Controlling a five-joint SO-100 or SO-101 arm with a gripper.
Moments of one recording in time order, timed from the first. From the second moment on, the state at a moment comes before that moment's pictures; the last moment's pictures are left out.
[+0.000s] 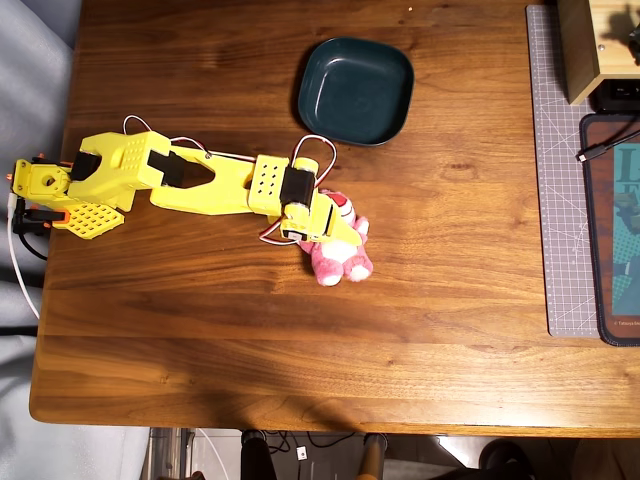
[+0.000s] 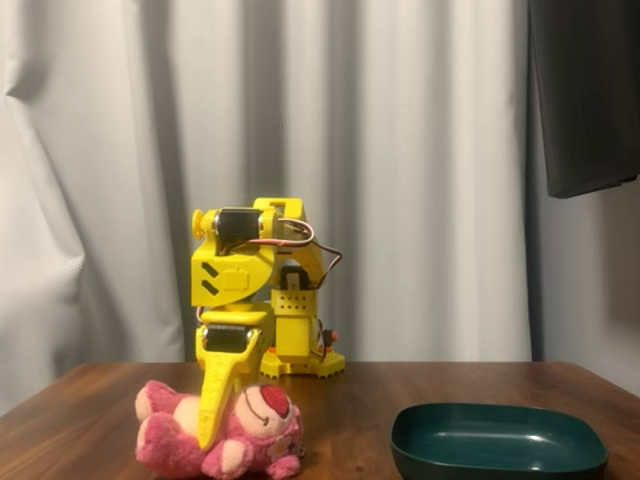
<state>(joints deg) -11.2 38.5 38.8 94.0 -3.7</state>
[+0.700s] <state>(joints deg) -6.6 38.6 20.7 100.0 -3.7</state>
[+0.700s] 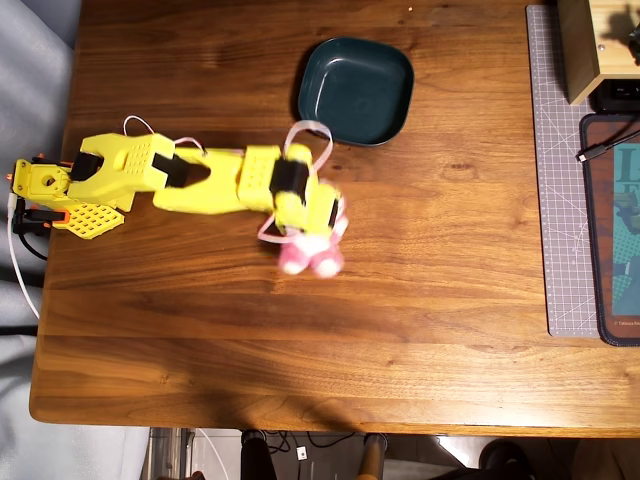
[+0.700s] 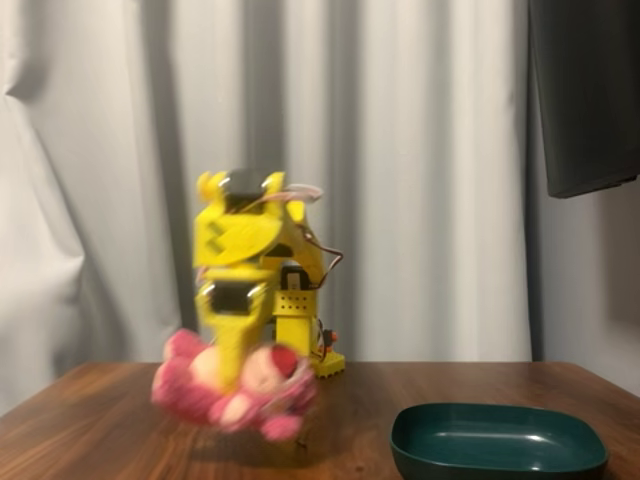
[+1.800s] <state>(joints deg) 19.2 39.5 -1.9 88.9 -10.3</state>
